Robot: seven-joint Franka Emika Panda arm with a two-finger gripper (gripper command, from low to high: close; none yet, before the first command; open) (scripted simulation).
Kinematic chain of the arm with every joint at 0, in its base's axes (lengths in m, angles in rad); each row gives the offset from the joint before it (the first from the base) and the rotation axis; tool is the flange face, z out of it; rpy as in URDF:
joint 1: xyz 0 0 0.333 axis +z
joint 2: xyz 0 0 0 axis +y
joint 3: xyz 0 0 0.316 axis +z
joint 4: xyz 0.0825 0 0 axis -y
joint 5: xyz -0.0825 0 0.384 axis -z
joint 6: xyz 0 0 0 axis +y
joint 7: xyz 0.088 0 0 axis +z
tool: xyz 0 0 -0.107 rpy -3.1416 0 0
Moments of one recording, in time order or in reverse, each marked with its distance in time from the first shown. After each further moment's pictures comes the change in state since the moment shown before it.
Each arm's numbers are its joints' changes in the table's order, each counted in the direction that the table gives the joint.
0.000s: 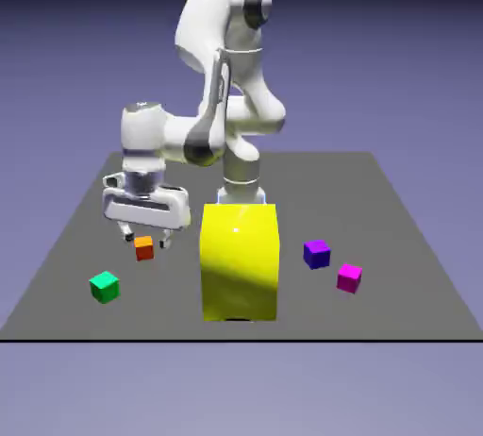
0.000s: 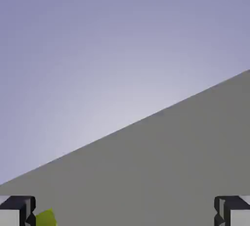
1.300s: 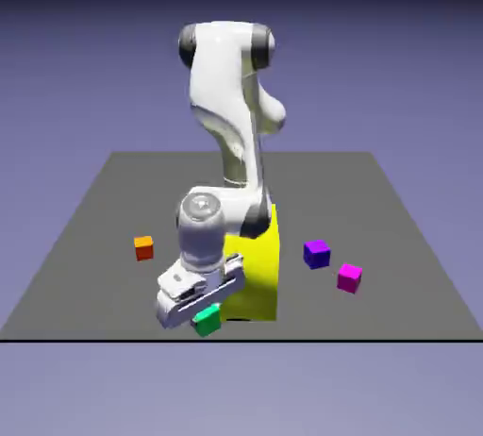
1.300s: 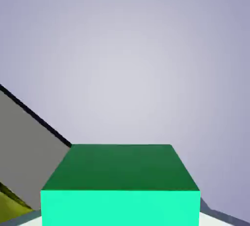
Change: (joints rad) arm -0.042 0.385 0.484 0.387 0.447 0.170 0.741
